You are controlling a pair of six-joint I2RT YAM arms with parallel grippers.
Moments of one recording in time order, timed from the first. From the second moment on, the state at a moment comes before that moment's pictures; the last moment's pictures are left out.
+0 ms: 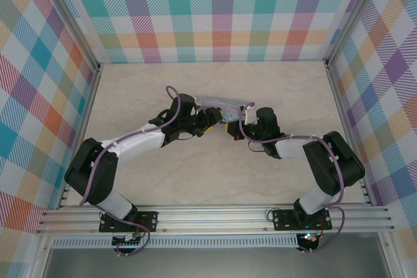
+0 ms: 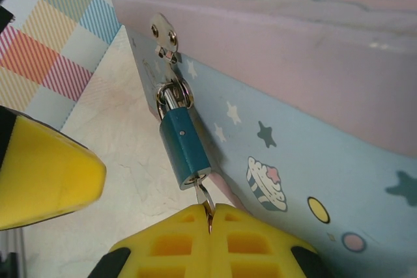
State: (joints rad) left arm -0.61 1.57 0.97 0.00 0.37 -1.10; right arm 0.46 1.62 0.61 0.56 -0.53 0.53
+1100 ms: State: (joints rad) left arm -0.61 1.61 0.87 0.21 0.27 -1.33; right arm 0.49 1.61 0.70 0.33 -0.58 0.87
